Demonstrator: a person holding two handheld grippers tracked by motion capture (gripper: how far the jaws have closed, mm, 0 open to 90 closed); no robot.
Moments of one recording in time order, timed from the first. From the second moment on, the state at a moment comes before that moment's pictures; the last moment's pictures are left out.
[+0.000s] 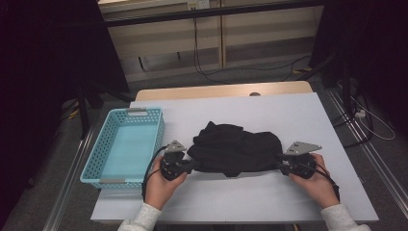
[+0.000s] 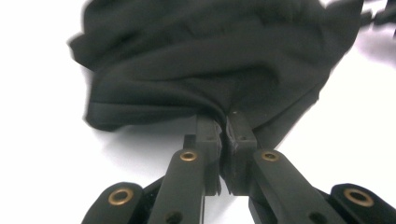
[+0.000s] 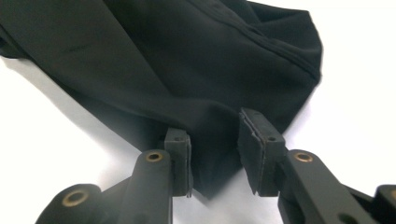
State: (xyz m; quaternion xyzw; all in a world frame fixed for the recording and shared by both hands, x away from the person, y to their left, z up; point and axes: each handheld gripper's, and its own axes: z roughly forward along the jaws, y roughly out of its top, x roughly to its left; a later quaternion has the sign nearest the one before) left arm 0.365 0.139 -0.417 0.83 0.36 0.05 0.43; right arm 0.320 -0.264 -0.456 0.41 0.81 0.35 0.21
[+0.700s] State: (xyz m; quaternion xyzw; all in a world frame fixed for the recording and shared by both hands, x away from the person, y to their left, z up) left arm 0.406 0.134 -0.409 0.80 0.40 0.04 0.45; right arm 0.347 -0.290 -0.427 0.47 0.76 0.39 0.23
